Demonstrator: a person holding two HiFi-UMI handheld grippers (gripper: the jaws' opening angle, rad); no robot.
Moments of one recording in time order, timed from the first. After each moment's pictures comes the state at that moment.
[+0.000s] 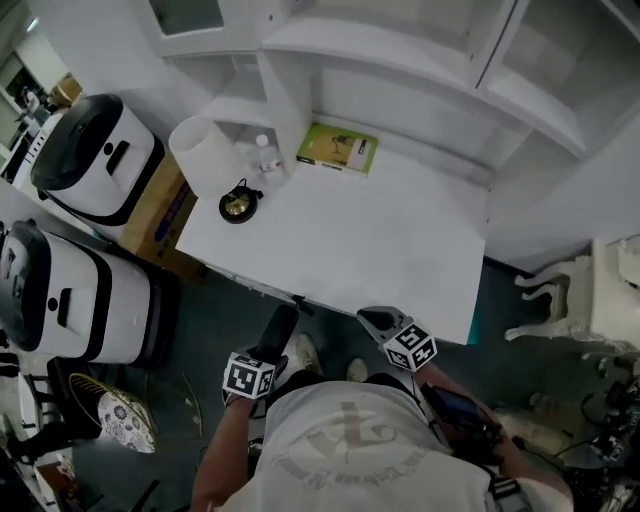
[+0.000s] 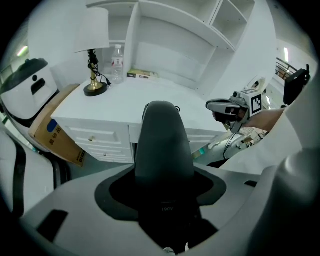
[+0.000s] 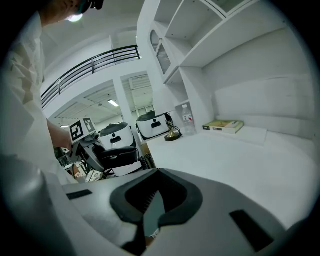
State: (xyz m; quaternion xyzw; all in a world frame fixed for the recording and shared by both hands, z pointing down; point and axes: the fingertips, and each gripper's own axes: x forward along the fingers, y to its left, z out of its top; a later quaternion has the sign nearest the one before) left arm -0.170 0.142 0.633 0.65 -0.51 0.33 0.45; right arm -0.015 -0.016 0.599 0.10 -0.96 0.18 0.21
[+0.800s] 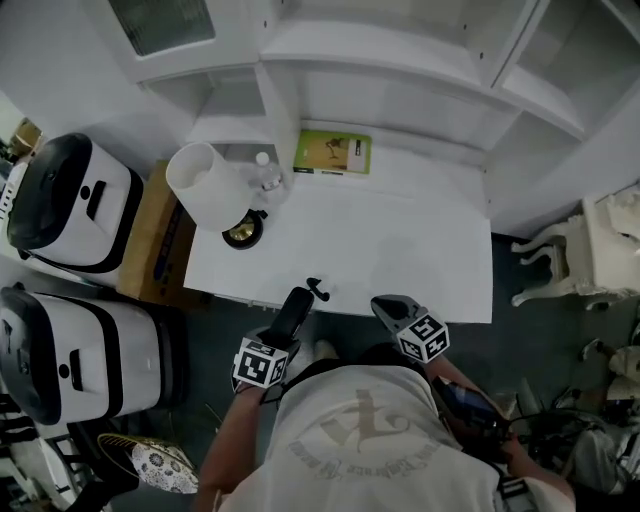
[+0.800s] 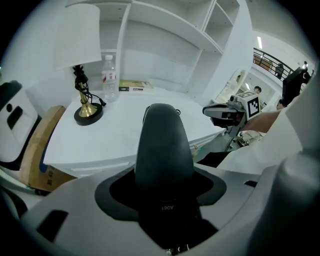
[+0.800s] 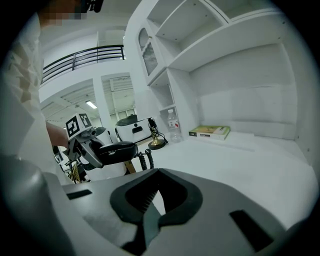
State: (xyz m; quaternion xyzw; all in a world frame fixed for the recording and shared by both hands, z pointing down) left arm -0.256 0.054 0.614 0.73 -0.44 0.36 0.38; right arm -0.070 -0.053 0.587 0.23 -0.93 0.19 0.20
